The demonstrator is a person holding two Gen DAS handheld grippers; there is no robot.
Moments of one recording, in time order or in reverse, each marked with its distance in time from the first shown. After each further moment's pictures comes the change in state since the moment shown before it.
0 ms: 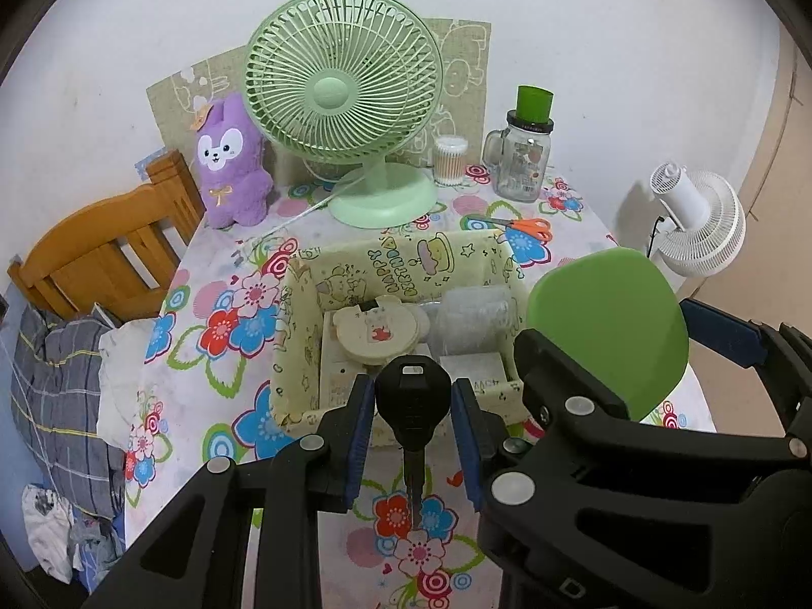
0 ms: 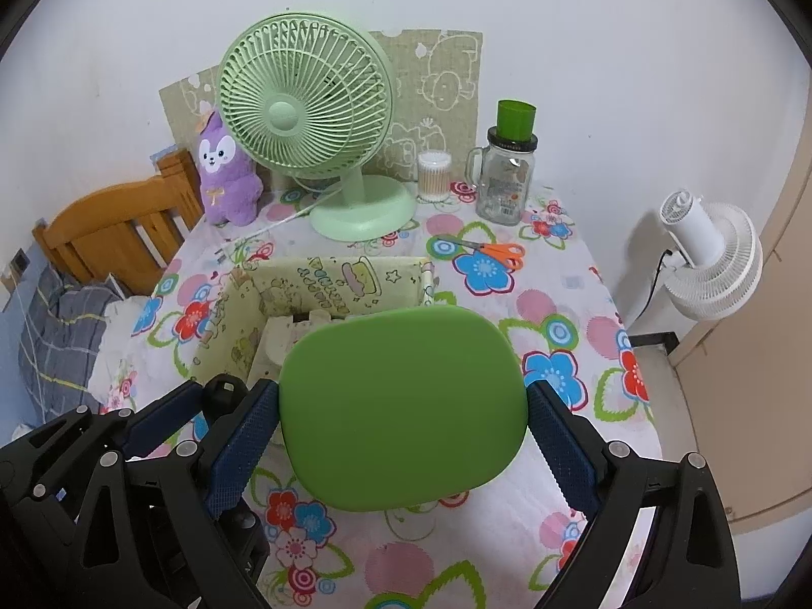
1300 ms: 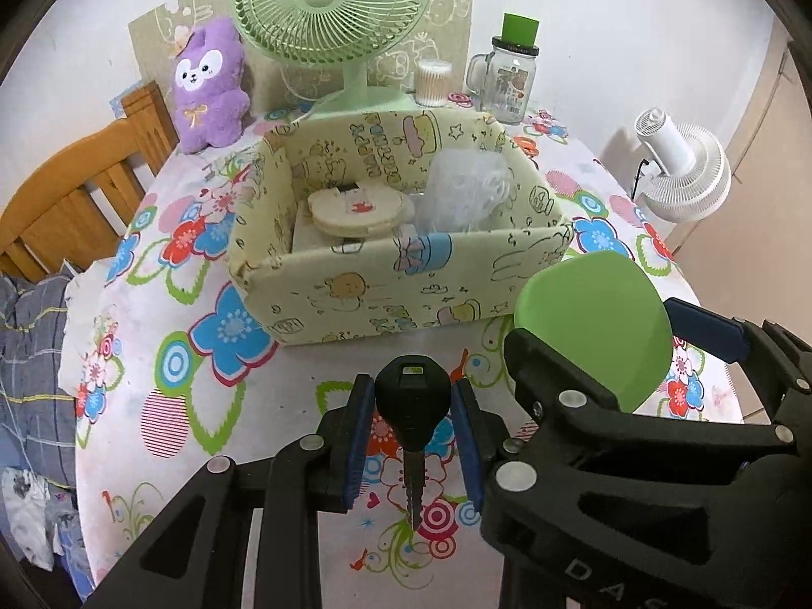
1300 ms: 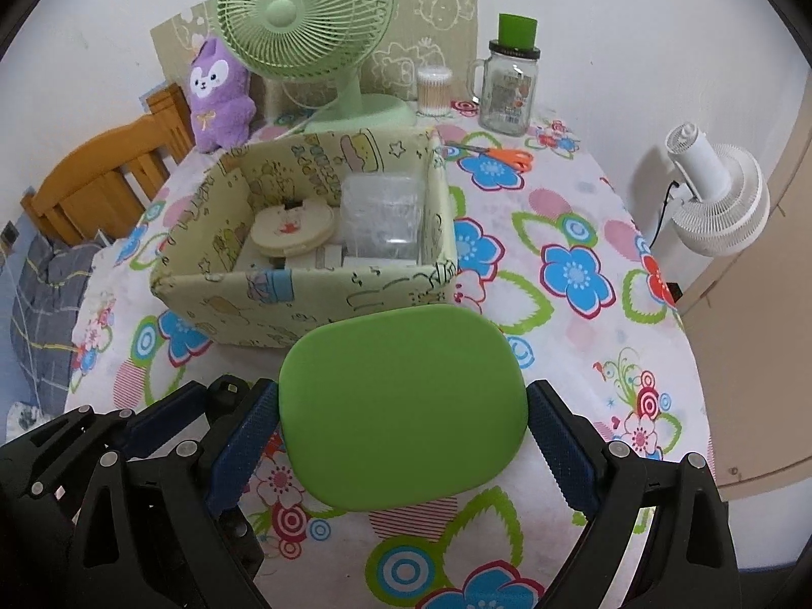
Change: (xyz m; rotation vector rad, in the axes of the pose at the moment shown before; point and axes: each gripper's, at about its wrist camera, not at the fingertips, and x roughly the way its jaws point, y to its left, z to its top) left arm 0.025 0.008 -0.069 0.009 0.108 -0.075; right arm 0.026 0.012 -0.073 0.013 0.107 -0.010
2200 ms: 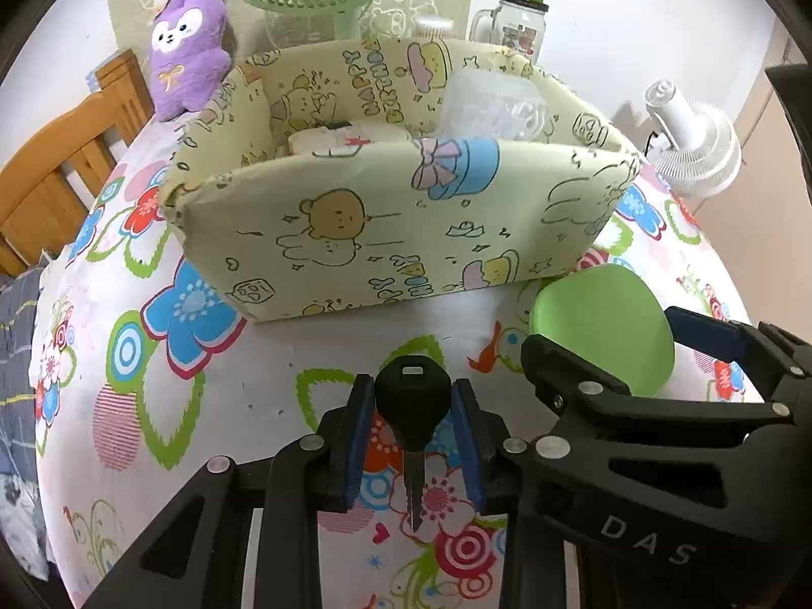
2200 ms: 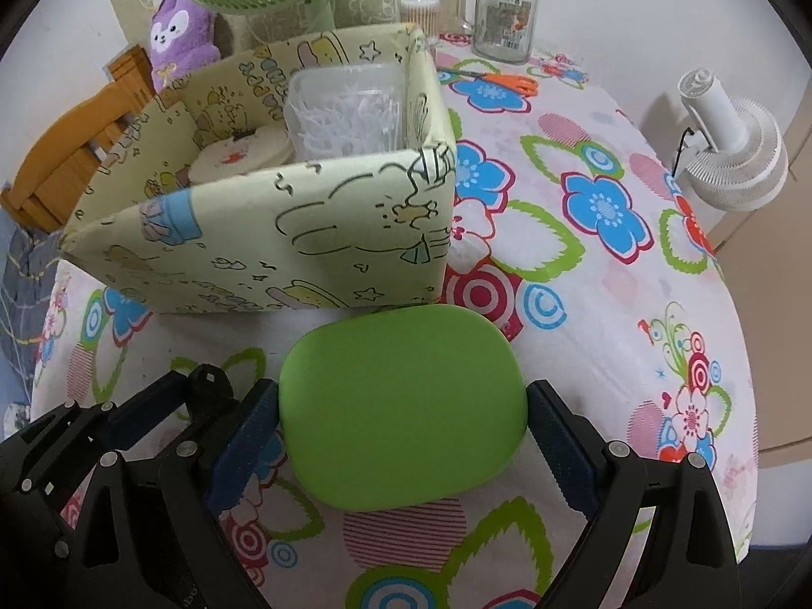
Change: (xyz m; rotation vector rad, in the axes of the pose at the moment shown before) left arm 0.057 0.009 -0.013 0.012 0.049 -0.032; right arm 0.070 -0.013 -0.016 0.042 0.121 -0.015
